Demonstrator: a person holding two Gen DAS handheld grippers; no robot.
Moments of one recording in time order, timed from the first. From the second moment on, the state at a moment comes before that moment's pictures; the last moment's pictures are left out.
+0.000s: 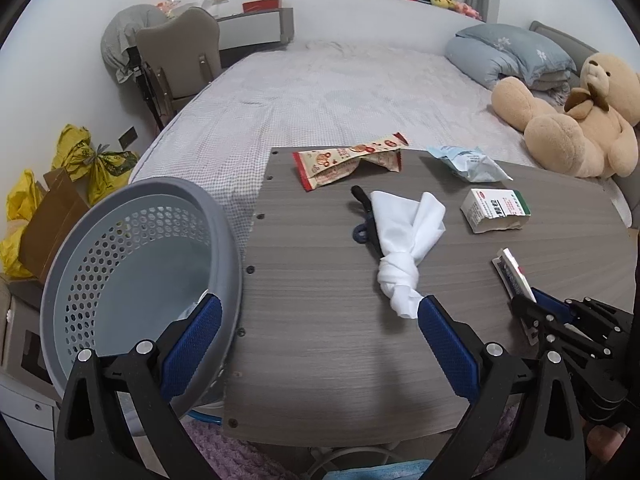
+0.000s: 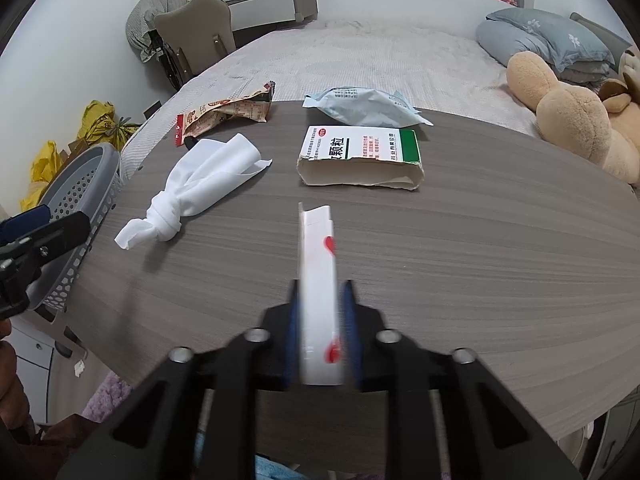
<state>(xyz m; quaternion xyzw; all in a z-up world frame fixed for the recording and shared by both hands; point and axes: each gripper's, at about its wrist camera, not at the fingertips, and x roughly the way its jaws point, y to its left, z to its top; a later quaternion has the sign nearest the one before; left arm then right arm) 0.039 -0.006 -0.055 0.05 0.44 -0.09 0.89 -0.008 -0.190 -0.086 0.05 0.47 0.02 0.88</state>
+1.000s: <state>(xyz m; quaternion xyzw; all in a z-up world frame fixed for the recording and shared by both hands) 0.079 -0.071 -0.099 0.06 0.50 -0.12 0.85 -0.021 -0.239 -0.070 0.17 0.42 0.05 0.89</state>
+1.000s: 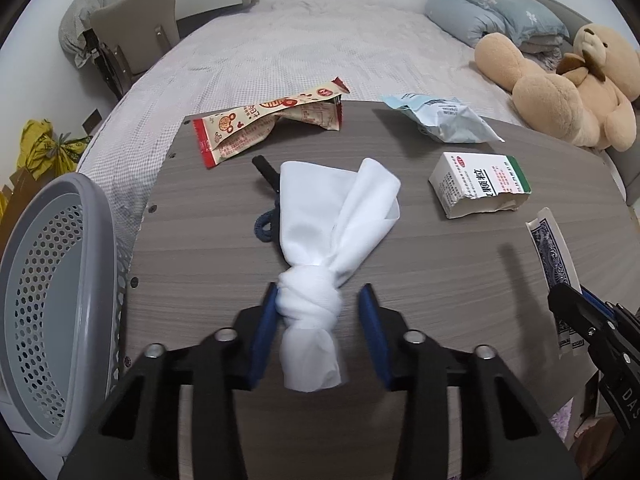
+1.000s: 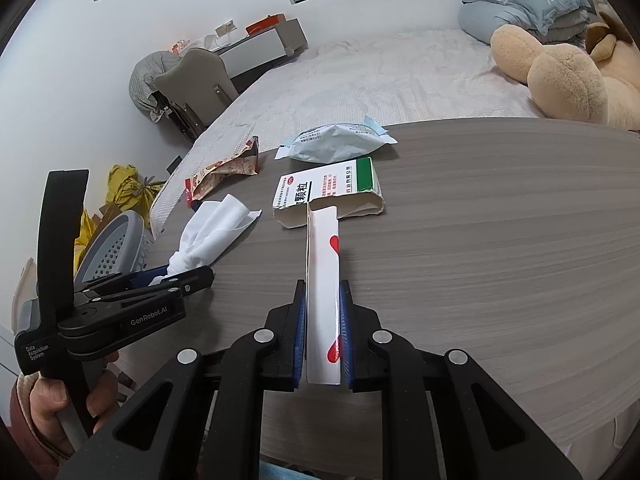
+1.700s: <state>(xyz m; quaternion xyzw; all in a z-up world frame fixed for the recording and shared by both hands) 0.036 -0.027 -0.032 0.04 0.43 -0.12 0.90 -0.033 -0.227 -0.037 0.15 0.39 0.06 0.91</state>
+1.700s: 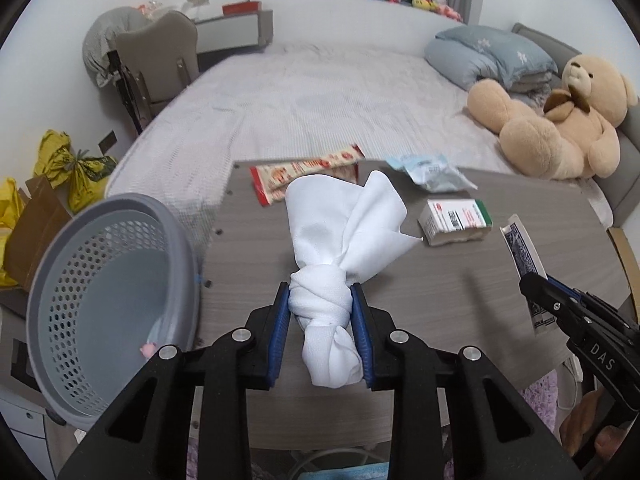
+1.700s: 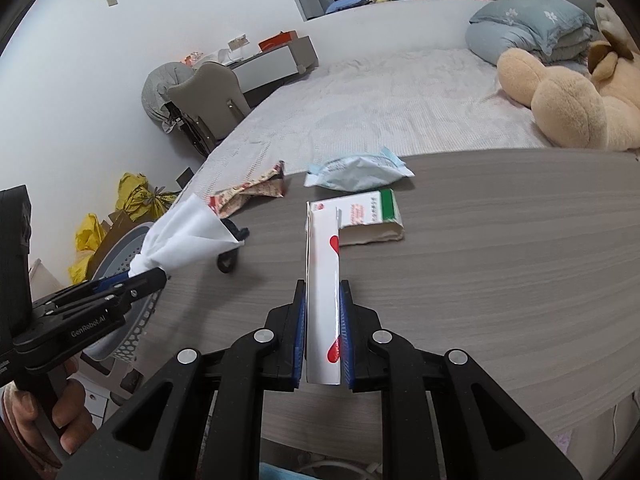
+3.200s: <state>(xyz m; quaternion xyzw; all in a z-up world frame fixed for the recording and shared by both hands) 0.057 0.208 -0.065 -0.03 0.45 0.09 0.89 0.085 0.062 -0.042 0.02 0.45 0.31 0.84</state>
